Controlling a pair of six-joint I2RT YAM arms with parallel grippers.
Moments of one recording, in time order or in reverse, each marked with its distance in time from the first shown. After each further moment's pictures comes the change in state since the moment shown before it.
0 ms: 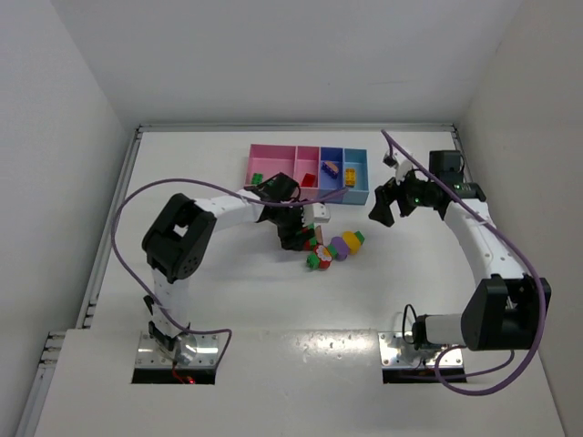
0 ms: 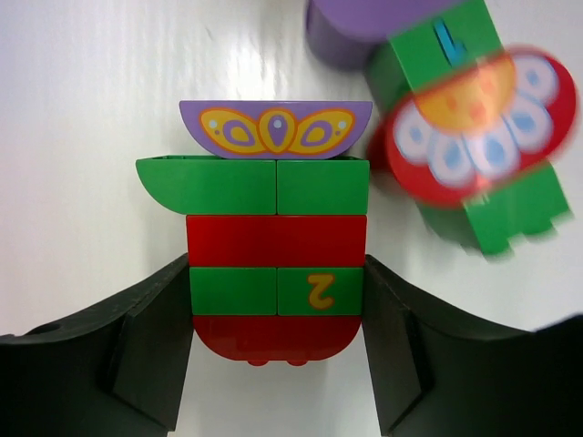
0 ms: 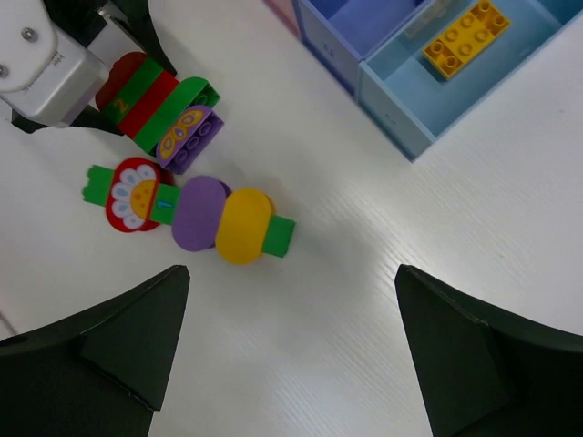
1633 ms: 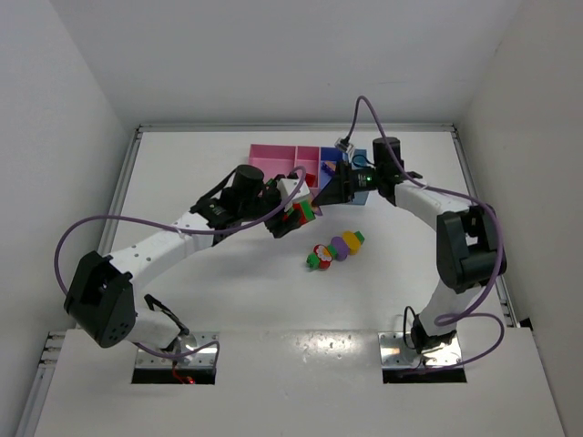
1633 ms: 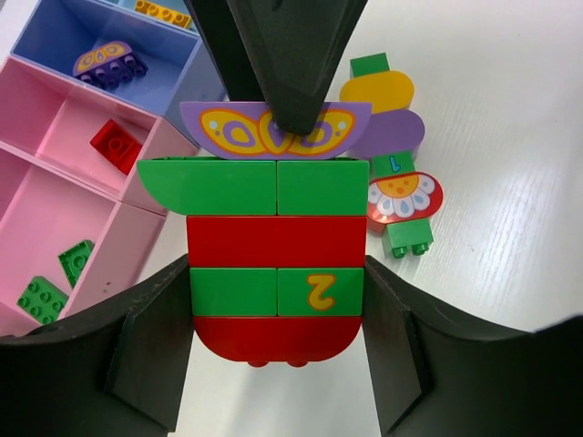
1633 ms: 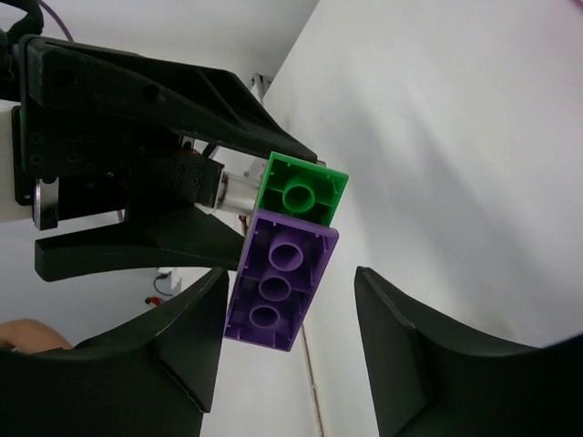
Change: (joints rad) left arm -0.006 -0.601 -0.294 0.220 -0.105 -0.309; right arm 0.249 0.425 0.080 0.620 -0.625 0.947
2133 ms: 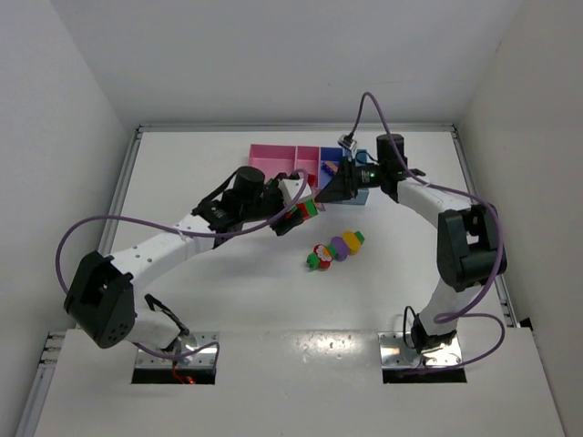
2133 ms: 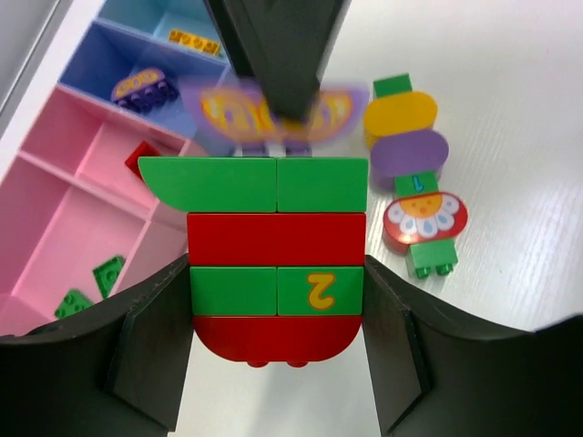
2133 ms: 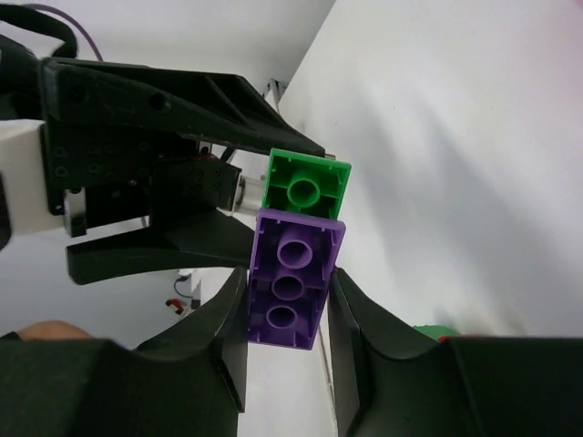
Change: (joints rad) left arm -0.008 -0.002 -0.016 0.060 -0.039 0.019; right arm -0.024 0.010 0.022 -0.005 -0.032 0.048
